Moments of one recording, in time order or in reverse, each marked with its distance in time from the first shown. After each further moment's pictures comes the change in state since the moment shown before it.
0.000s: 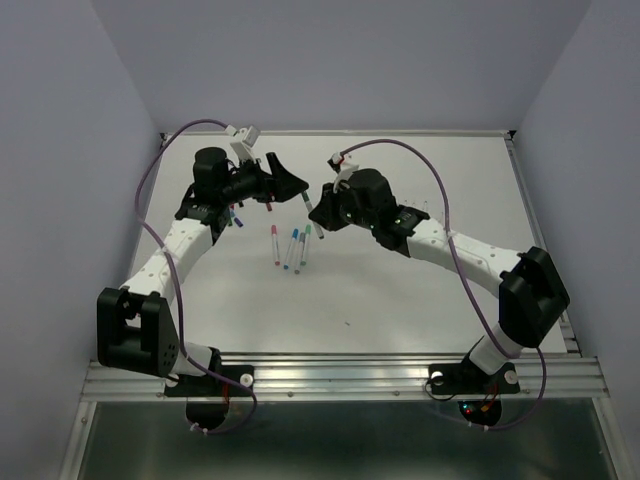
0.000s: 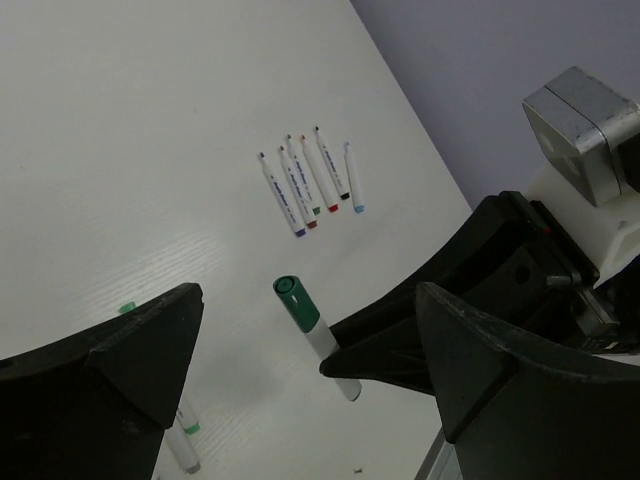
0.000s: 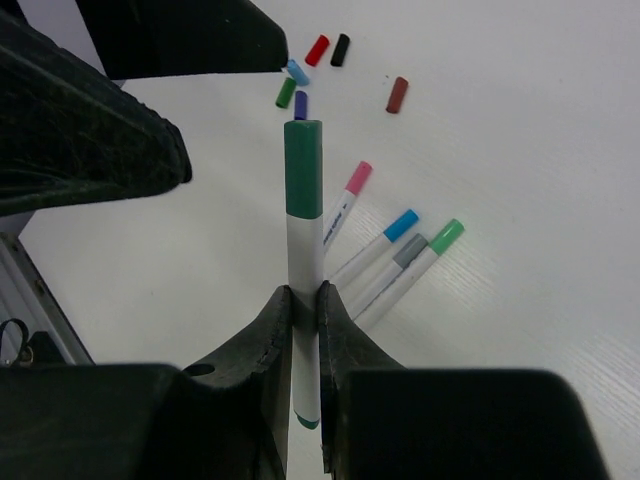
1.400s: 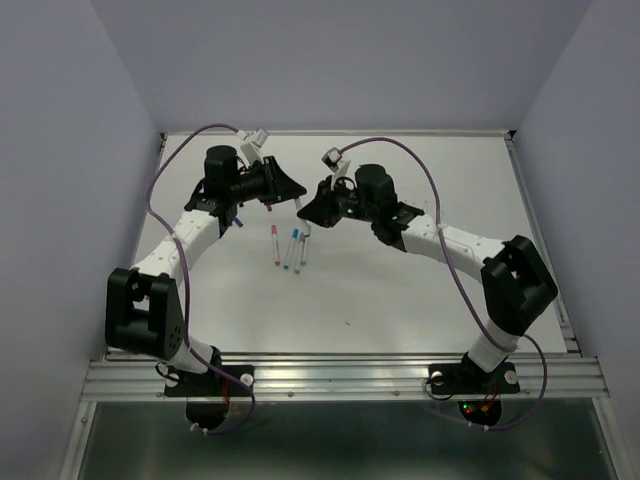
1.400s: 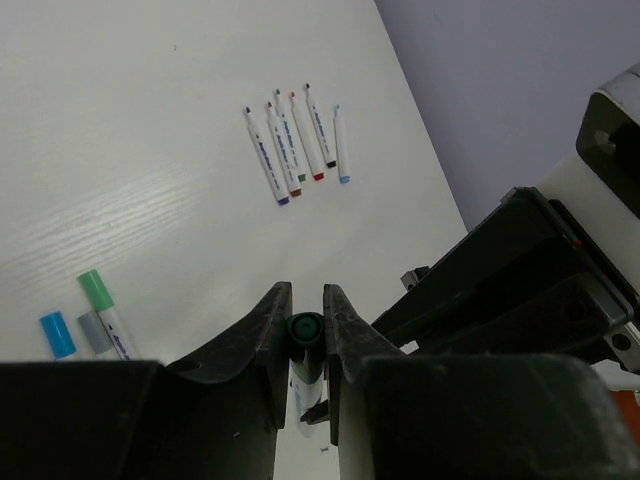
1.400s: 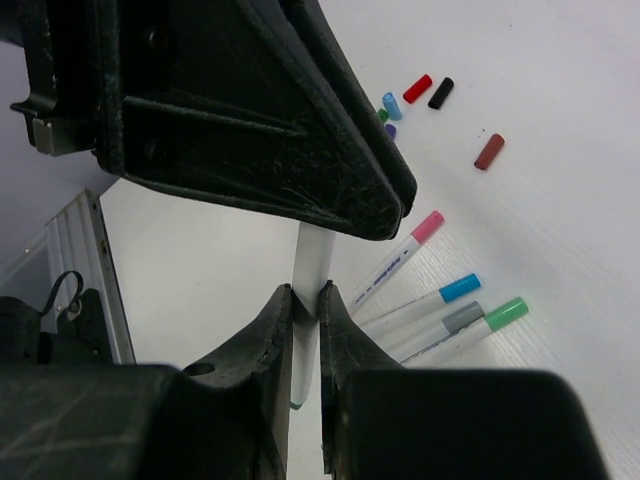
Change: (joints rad) left arm -0.031 0.082 0.023 0.008 0.035 -0.088; right arm -0.055 0.085 -0.016 0.249 -0.346 -0.034
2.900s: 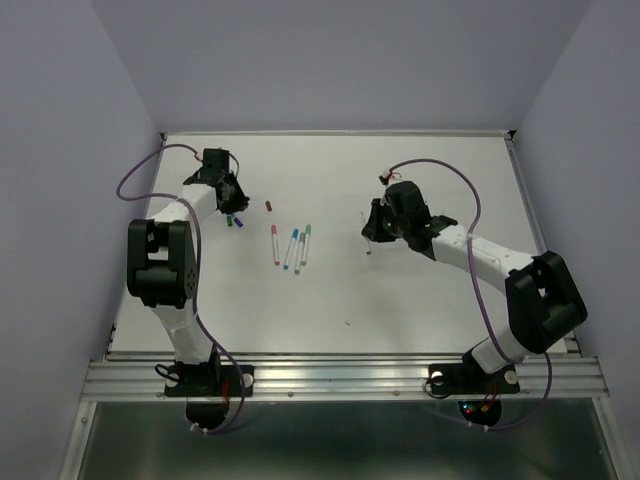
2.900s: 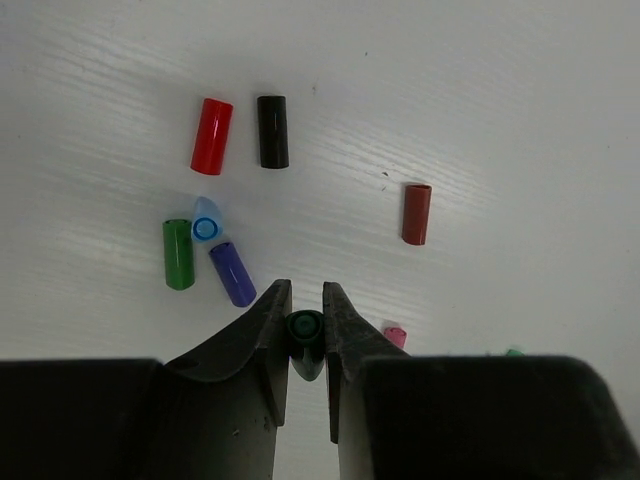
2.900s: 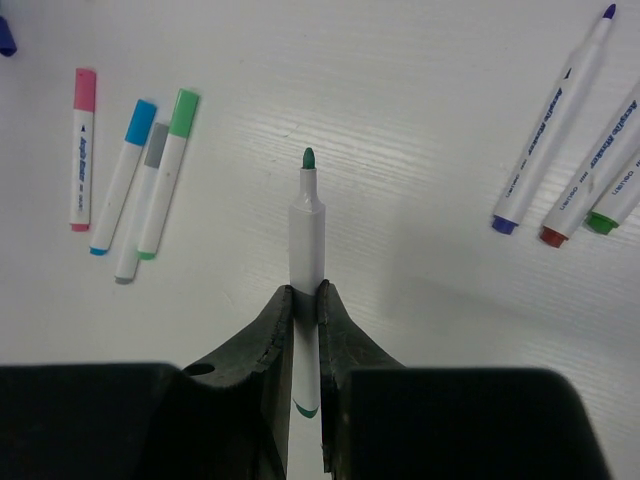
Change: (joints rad) left arm 0.154 0.357 0.219 -0.452 -0.718 0.080; right arm -0.168 -0.159 -0.239 -0.352 0.383 0.114
